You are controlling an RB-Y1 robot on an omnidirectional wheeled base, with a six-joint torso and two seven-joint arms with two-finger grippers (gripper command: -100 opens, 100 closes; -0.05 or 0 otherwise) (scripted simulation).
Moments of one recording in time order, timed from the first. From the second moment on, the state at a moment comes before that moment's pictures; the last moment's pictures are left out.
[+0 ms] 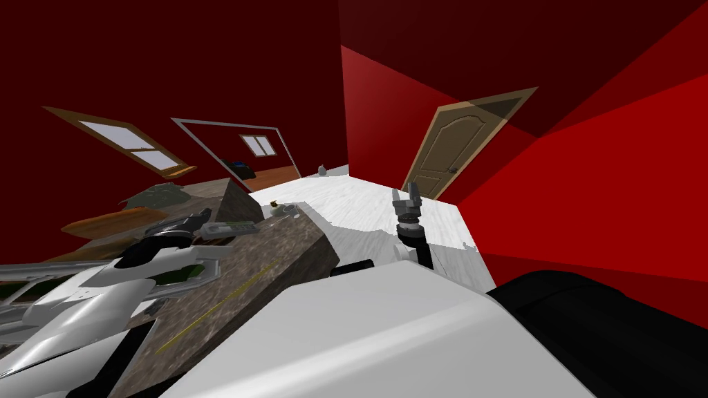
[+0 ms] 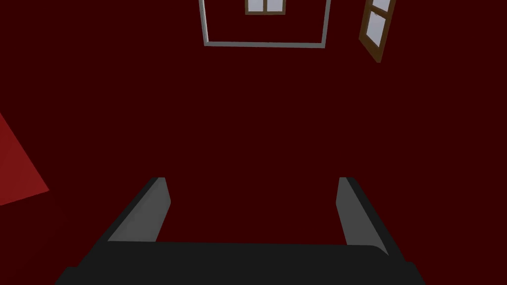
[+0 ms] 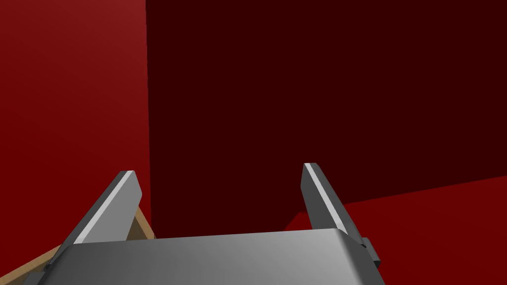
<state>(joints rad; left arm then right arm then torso) -0.20 1.06 0.28 -0.80 0.32 -0.17 -0.96 0.50 -0.01 0.06 -2.37 0.12 -0.55 -0.08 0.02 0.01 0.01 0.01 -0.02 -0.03</state>
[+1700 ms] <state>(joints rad) -0.44 1.03 0.25 -0.66 -0.17 -0.13 -0.59 0.50 -0.01 0.06 -2.37 0.12 -0.55 -0.08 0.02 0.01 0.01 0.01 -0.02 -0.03</state>
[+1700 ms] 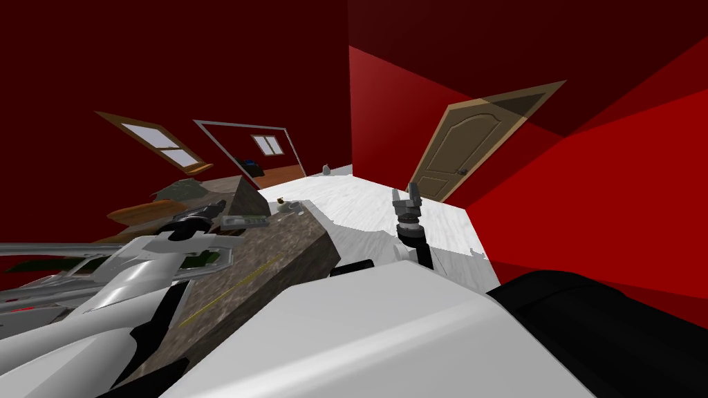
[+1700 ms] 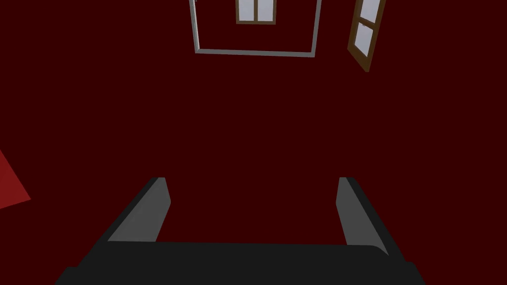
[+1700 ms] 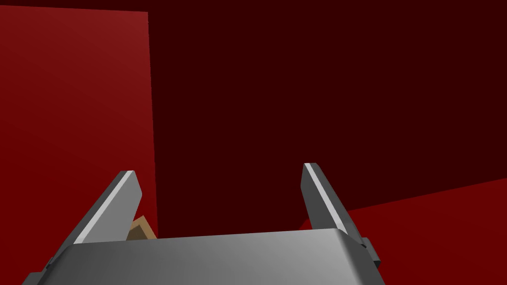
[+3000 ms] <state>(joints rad) -0.53 1.01 0.24 -0.62 -0.47 -0.11 -0.38 0.50 -0.01 0.06 -2.37 0.12 -0.55 -0.08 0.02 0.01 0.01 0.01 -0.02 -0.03</state>
